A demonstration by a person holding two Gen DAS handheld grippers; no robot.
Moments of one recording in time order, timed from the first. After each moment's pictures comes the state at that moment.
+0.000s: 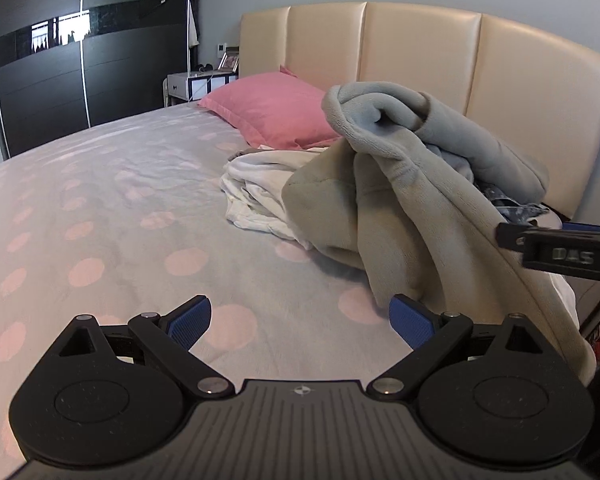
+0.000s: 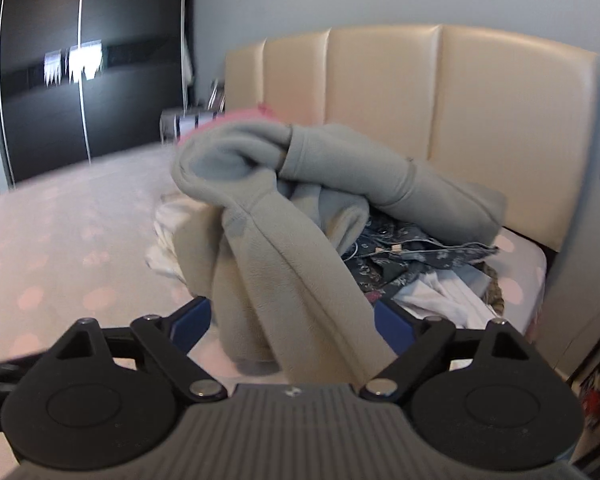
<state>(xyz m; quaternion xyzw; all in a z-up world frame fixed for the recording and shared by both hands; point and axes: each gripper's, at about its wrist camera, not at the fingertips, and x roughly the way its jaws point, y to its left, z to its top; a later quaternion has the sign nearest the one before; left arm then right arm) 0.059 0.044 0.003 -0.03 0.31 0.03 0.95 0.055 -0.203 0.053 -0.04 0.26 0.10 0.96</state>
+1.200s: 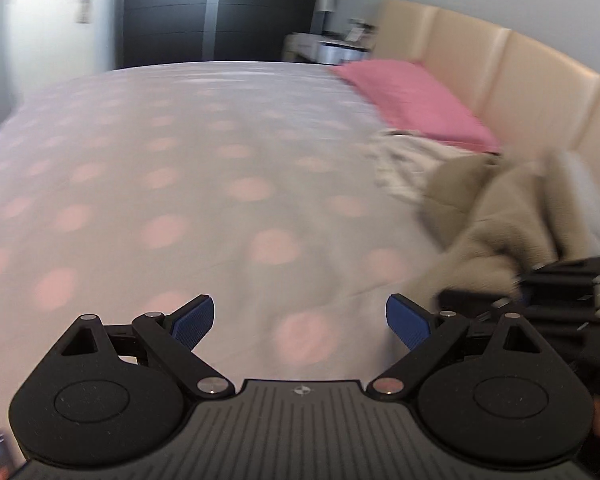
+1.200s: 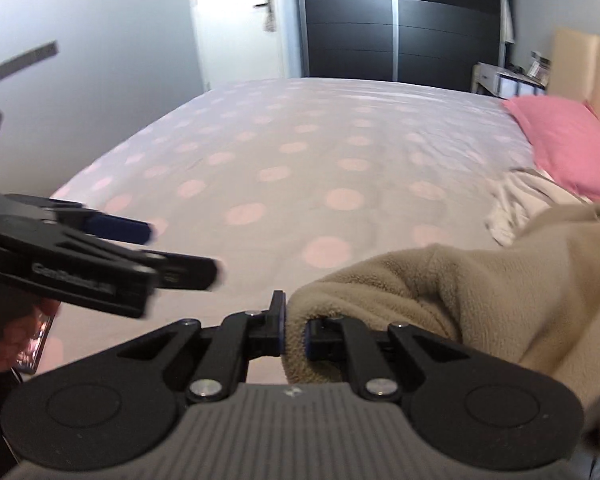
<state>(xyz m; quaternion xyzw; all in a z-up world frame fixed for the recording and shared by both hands) -0.098 0.187 0.024 -0.15 0.36 0.19 0.90 -0.043 -0.031 0.051 -0.15 0.31 0.52 0.78</state>
